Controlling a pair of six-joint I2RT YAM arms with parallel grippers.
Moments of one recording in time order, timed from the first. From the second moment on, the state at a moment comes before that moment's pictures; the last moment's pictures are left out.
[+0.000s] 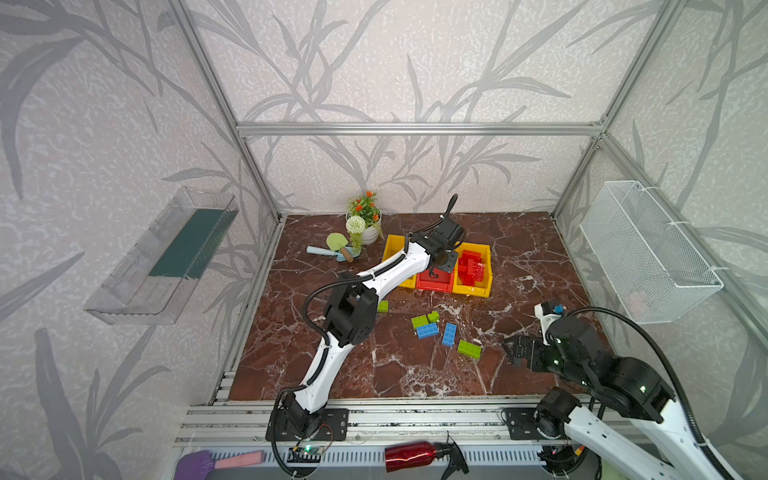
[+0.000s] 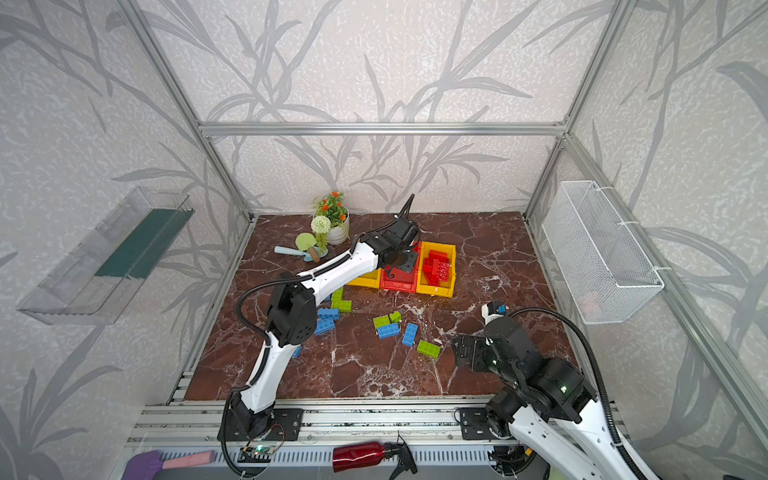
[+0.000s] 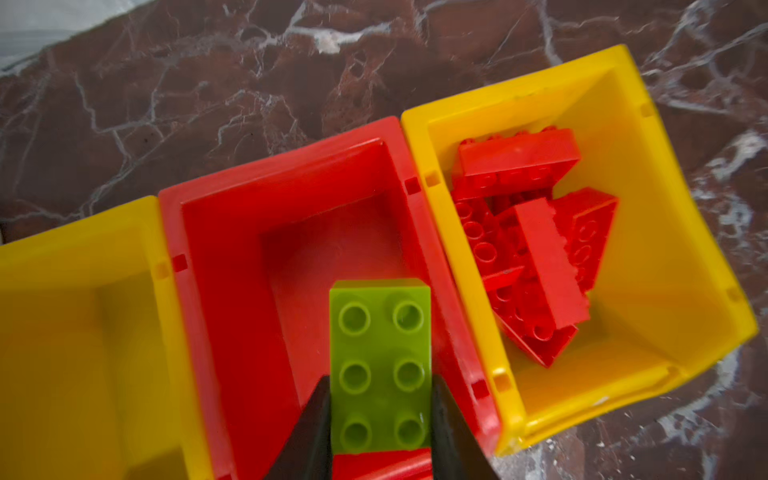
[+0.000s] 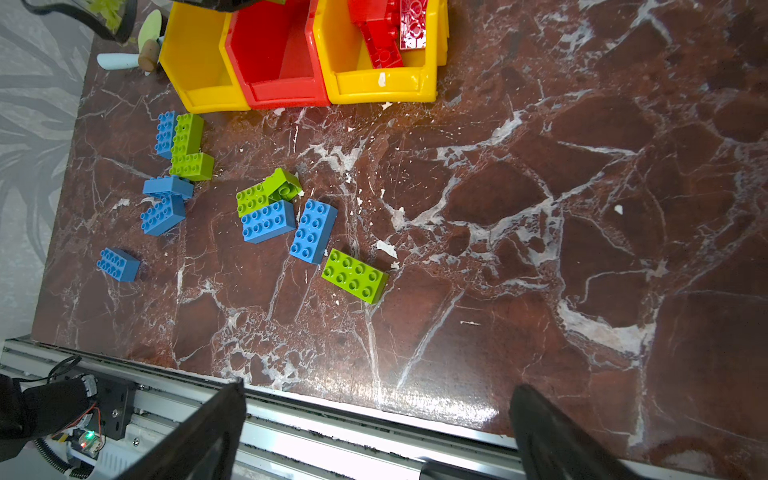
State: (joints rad) left arm -0.72 2.32 2.12 -0.78 -0.17 -0.24; right arm 0.65 0.50 0.81 -1.17 0.11 0.68
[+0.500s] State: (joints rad) left arm -0.68 2.41 2.28 -0.87 -0.18 -0.29; right arm 0.65 0.60 0.85 -1.17 0.14 0.61
